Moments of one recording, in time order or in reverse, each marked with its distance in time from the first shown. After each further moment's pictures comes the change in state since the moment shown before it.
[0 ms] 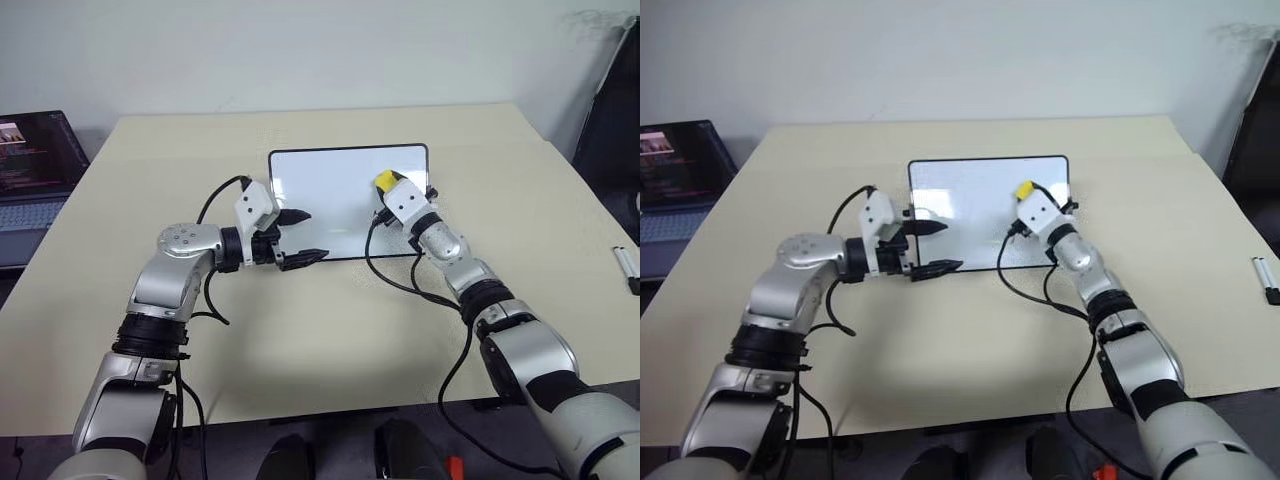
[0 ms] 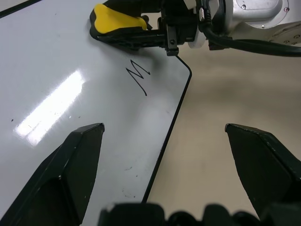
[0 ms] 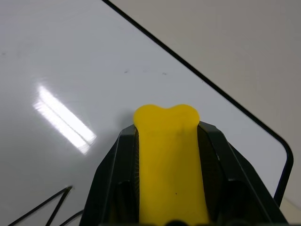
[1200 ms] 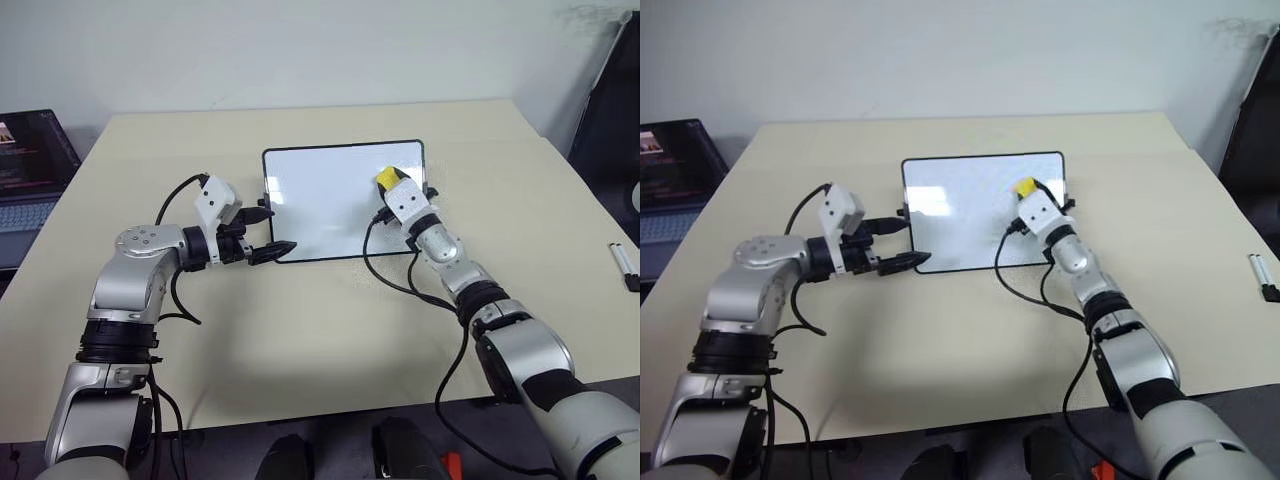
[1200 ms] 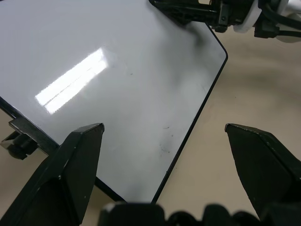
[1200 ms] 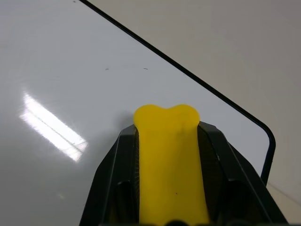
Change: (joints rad) left arm 0.044 0.076 0.101 -0.015 -0.020 0.103 0.023; right arm -0.059 0.028 -0.033 0.063 0.008 -0.016 -0.104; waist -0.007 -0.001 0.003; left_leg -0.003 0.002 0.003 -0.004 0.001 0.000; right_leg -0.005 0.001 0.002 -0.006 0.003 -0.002
